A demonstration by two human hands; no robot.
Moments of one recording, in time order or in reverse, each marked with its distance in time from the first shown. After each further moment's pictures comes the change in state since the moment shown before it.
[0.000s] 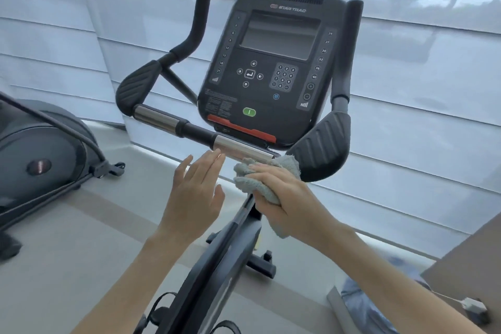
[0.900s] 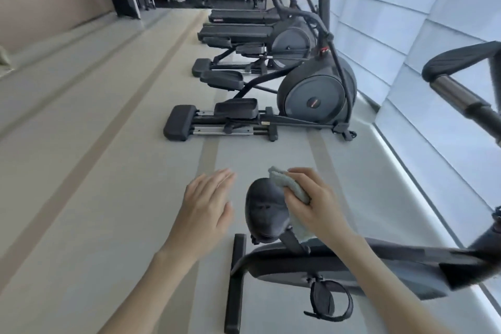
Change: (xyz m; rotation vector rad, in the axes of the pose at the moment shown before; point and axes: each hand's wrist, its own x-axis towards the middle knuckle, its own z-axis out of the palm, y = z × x) left_hand -0.326 0.109 -0.200 0.460 -0.034 -0.951; right_hand -0.076 -0.175 0.152 0.754 -0.412 -0.424
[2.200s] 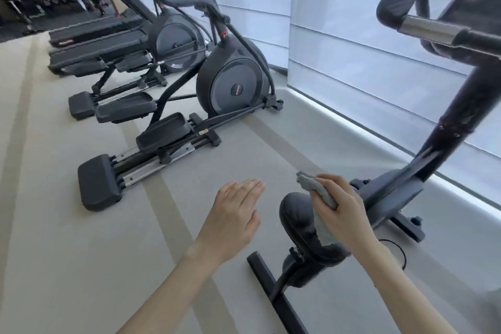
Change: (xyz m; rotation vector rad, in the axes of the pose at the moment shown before) left_hand 0.159 -0.194 0.087 -0.208 -0.256 0.674; right_hand 0.070 0.017 0.153 -0.283 0.565 0.520
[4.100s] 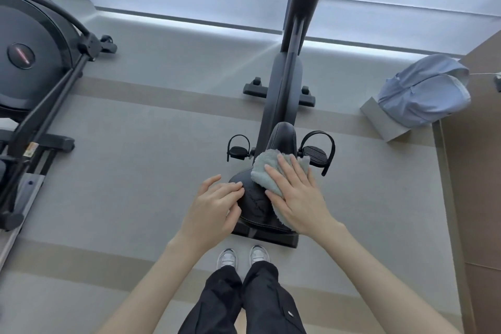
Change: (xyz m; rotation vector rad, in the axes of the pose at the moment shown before) left_hand 0.118 -0.070 0.191 -0.490 -0.303 0.593; right_hand -0.032 0.112 0.091 -0.664 -0.179 0.637
